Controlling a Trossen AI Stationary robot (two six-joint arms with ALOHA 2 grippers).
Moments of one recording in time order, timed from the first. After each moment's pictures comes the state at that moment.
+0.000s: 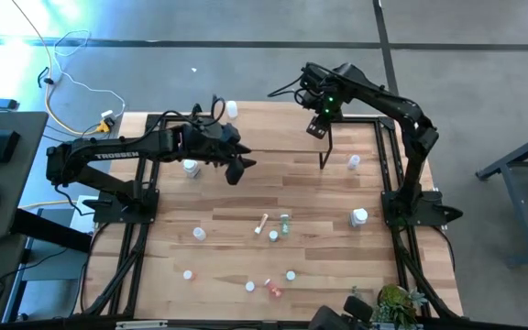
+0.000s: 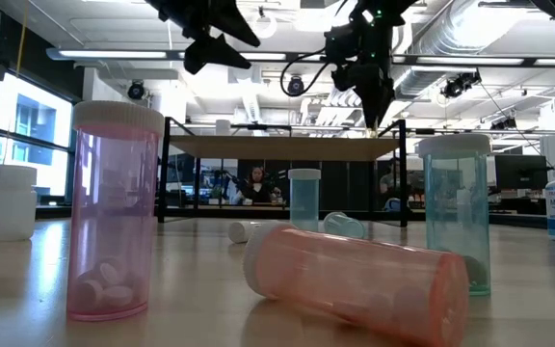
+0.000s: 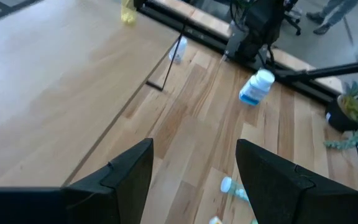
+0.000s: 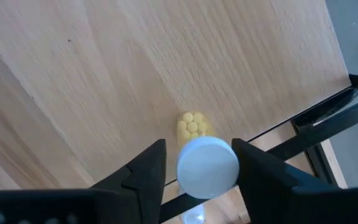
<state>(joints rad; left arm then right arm) 0.33 1.29 1.09 -0.36 0.02 -0.30 -0.66 1.86 1.88 -1.43 0.03 -0.16</state>
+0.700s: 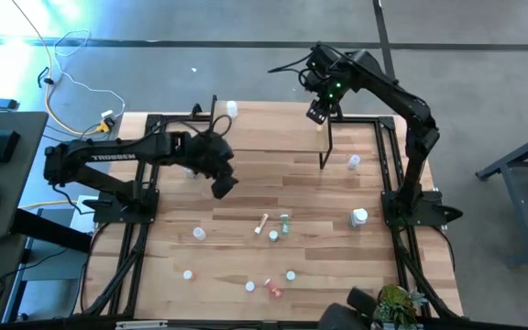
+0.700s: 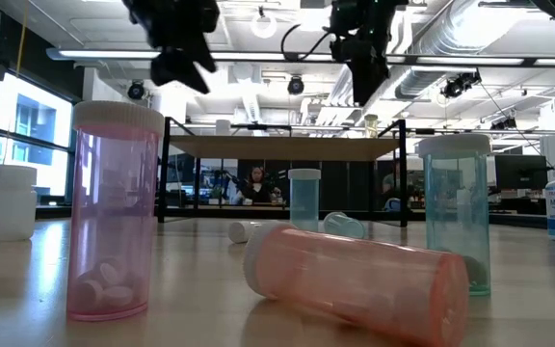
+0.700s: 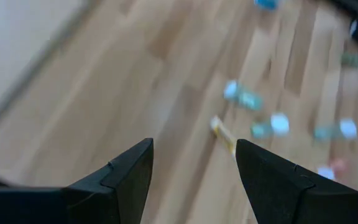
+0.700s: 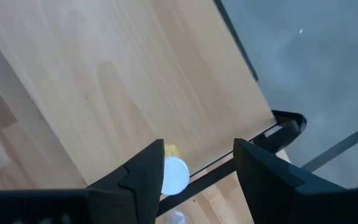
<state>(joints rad) 0.28 1.27 1.09 -0.72 0.08 -0.35 -0.68 1.86 2.08 -1.44 0.03 -0.18</state>
